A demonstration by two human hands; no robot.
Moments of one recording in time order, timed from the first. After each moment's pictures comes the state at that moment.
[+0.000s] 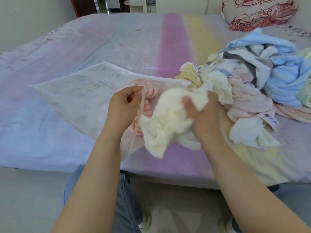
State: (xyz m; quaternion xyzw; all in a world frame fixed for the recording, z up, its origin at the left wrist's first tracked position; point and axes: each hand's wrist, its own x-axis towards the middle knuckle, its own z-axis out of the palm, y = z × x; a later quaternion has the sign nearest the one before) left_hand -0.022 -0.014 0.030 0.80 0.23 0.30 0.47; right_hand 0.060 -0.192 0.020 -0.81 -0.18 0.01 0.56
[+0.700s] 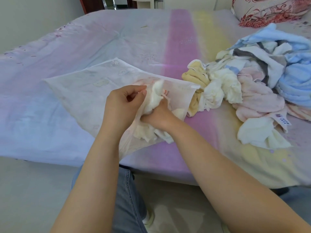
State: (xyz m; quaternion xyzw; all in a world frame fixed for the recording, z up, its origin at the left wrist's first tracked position) left_hand -0.049 -0.019 0.044 0.80 0.23 0.32 0.45; right_hand 0.044 -0.102 -0.001 -0.82 -0.31 0.25 0.41
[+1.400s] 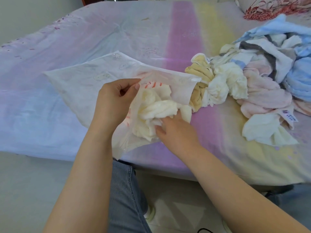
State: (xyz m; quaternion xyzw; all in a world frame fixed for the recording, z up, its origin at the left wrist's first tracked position) left_hand -0.060 -0.004 0.047 0.81 0.23 0.32 0.44; right_hand 0.016 -0.150 -0.023 -0.89 -0.39 0.06 0.23
